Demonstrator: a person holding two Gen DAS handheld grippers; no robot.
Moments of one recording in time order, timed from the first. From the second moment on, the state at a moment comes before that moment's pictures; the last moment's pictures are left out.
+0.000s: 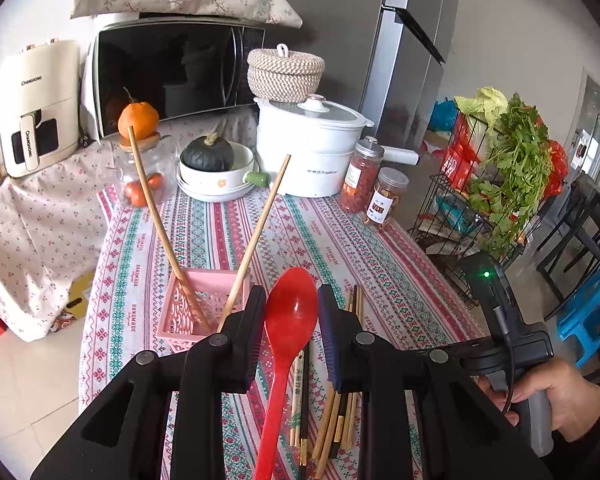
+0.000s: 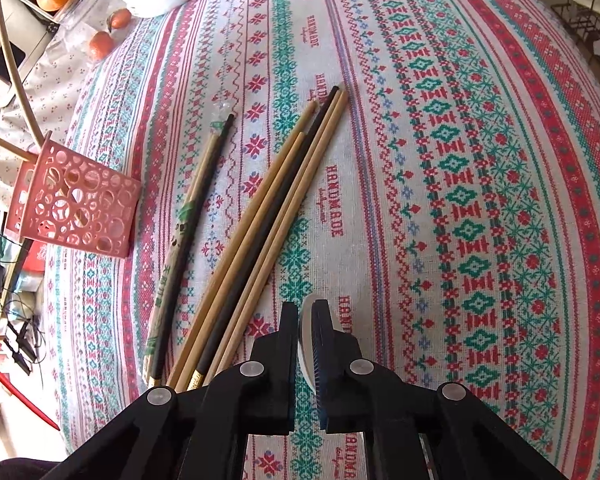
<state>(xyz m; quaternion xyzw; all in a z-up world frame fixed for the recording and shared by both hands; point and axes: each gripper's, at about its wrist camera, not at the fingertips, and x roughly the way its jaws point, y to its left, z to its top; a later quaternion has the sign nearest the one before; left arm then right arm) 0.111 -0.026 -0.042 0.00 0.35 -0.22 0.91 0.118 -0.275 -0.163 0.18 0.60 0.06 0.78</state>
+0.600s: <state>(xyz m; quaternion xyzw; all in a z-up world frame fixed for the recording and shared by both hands) 0.105 -0.026 -0.043 0.02 0.35 -0.21 0.91 0.122 -0.220 -0.184 -0.01 0.65 0.07 0.75</state>
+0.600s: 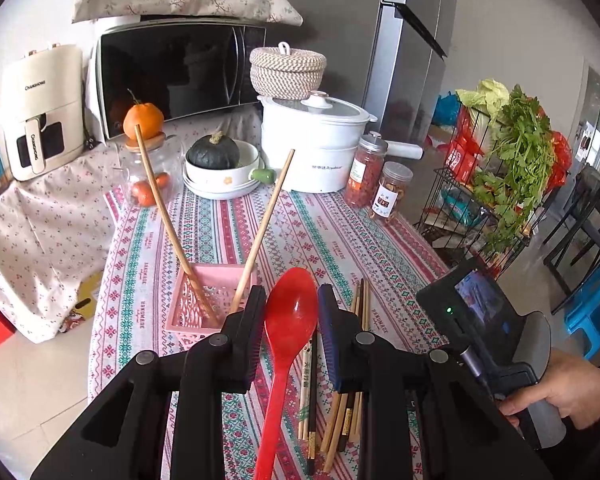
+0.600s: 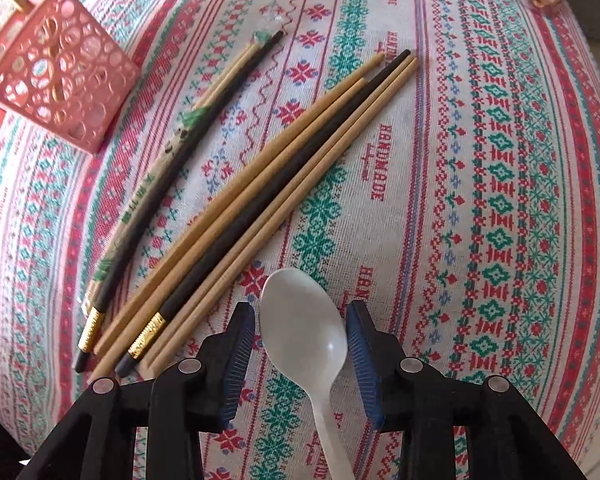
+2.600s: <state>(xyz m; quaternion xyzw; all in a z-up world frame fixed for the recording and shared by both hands) 0.185 0.024 -0.003 -0.10 0.13 -0.19 0.97 0.117 -0.178 0.005 0.18 0.22 0.17 0.94</state>
